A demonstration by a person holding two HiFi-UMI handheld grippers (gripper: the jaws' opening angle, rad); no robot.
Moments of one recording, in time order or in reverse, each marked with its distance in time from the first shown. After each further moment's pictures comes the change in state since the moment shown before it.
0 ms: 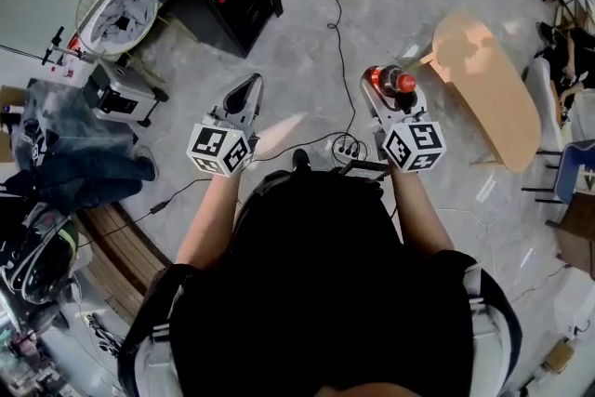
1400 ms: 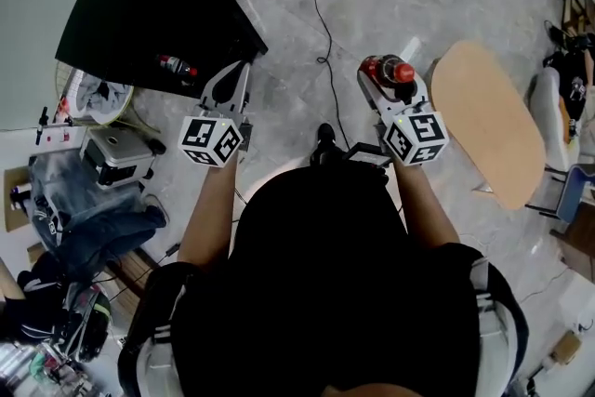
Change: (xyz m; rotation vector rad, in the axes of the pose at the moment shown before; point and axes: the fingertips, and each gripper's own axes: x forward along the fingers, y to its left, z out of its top) left arm 0.361 0.135 0.074 0.002 0.031 0.012; right arm 0.262 -0.246 0.088 0.035 0.013 -0.010
